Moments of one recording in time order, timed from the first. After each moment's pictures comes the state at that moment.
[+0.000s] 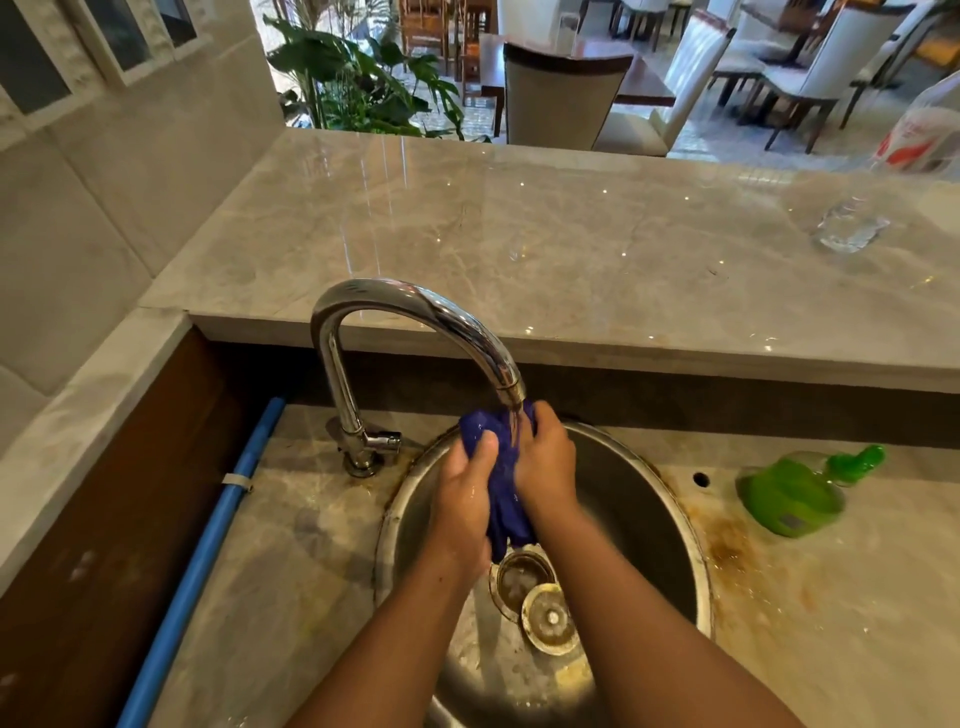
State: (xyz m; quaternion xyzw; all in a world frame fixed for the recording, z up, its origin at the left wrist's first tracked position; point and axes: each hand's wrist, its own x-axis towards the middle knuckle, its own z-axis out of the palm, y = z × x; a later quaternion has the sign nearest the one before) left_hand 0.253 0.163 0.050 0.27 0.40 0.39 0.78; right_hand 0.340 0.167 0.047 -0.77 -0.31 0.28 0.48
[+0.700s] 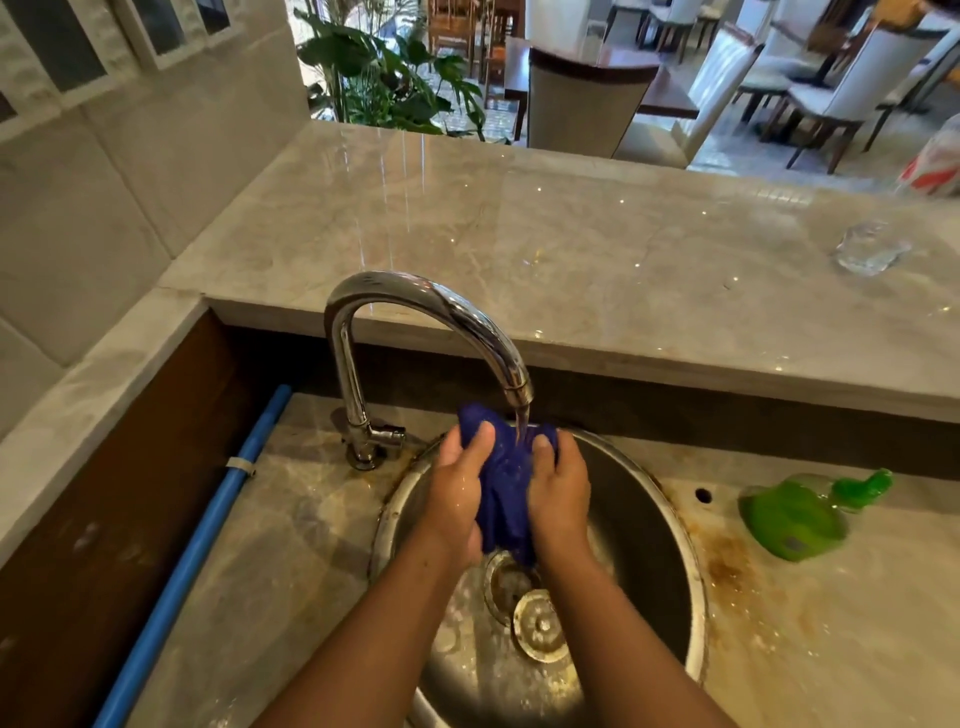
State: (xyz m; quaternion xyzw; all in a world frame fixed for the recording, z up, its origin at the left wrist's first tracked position) left_hand 0.247 0.171 0.056 0.24 0.40 0.39 0.80; right_hand 0.335 0.139 0.046 -0.77 -0.27 0.26 0.52
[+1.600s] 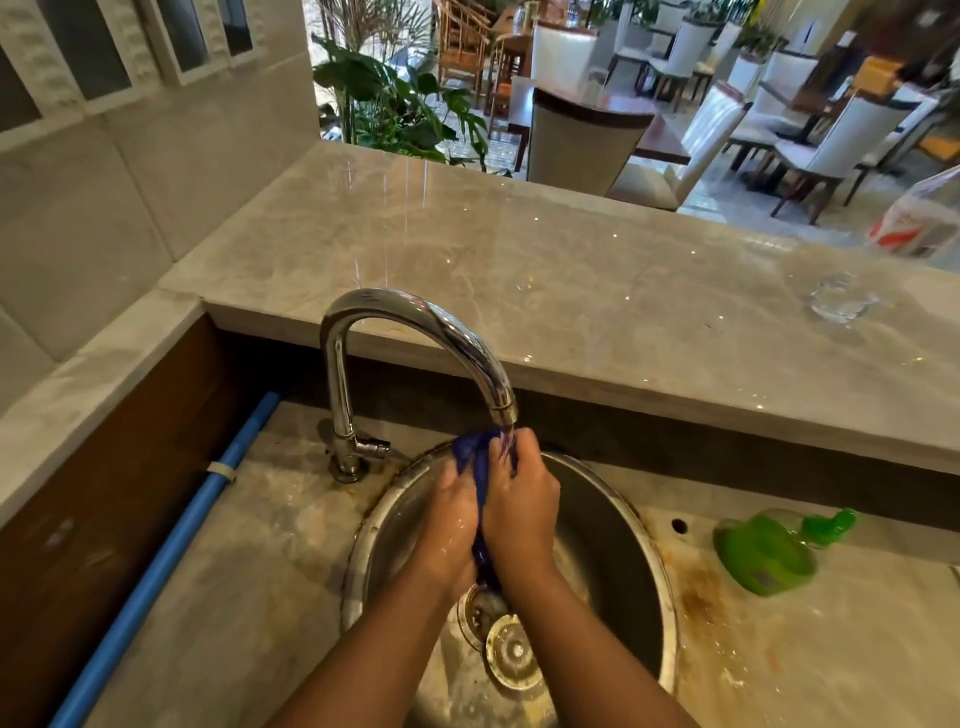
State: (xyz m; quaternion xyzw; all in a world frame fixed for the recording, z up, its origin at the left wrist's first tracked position) left_hand 0.263 0.157 0.048 0.27 0.43 0.37 0.78; right_hand 0.321 0.141 0.063 -0.75 -0.40 0.20 0.48
